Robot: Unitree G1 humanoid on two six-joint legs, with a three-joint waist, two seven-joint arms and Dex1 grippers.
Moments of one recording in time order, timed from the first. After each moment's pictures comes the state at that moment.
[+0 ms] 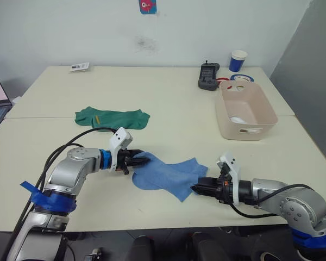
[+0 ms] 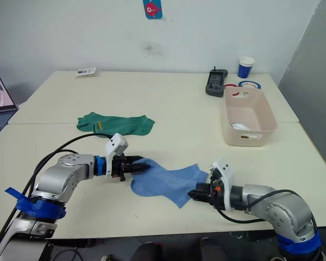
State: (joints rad) left arm -0.46 0.69 -0.11 0.17 -0.37 0.56 -1.06; right arm -0.19 -0.50 0.02 -0.55 0.79 1.21 0.56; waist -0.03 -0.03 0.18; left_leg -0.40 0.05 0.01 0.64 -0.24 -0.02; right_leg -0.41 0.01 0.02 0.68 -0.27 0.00
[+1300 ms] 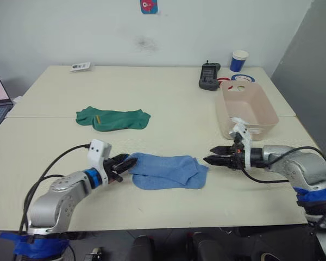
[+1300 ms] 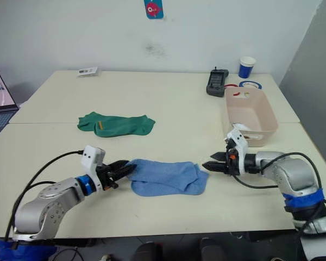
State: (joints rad) left arm -0.12 0.63 0.23 -0.16 -0.52 0.66 -0.70; right arm -0.43 -0.74 0.12 -0.26 0.53 0.79 0.90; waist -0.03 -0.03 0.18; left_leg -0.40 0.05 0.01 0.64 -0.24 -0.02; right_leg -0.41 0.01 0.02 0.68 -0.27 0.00
